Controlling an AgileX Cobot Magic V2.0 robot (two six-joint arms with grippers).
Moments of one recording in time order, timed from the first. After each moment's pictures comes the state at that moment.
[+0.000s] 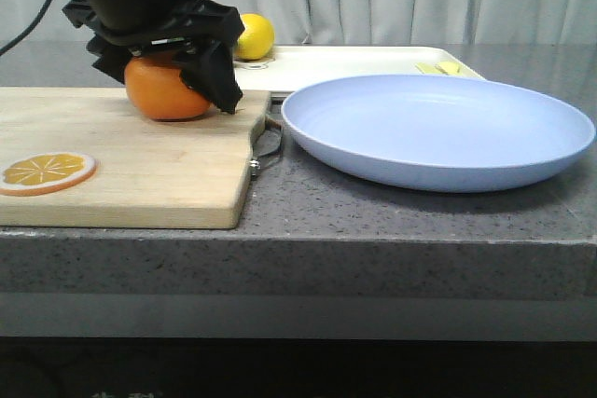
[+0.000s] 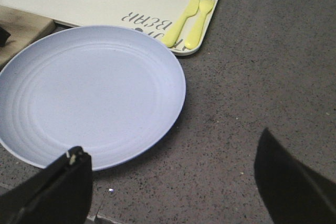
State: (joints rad) left arm -0.50 1.75 -1.39 -0.08 0.69 0.06; right arm 0.22 0.58 -0.64 0.00 0.57 -0.01
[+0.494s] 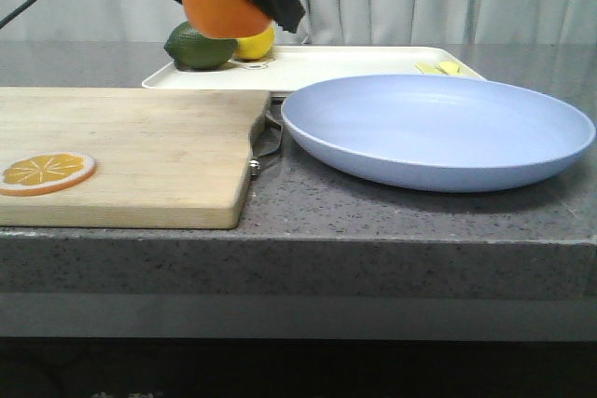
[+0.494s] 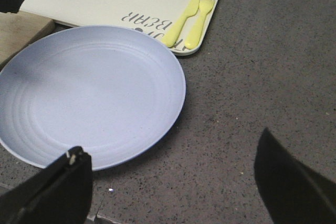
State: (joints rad) left arm -0.61 1.75 -1.60 -0.07 0.78 0.06; right arm 0.22 0.58 -0.64 0.00 0.57 -0.01
